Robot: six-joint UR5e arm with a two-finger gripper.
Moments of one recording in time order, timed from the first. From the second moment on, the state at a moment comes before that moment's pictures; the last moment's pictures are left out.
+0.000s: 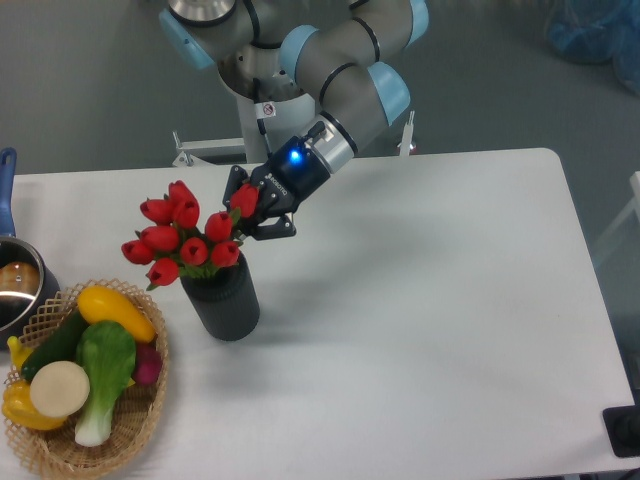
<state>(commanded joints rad) 2.66 -1.64 -2.20 -0.79 0.22 1.49</state>
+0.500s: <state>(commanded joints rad) 2.67 -1.62 -2.08 -0.79 0.19 1.30</state>
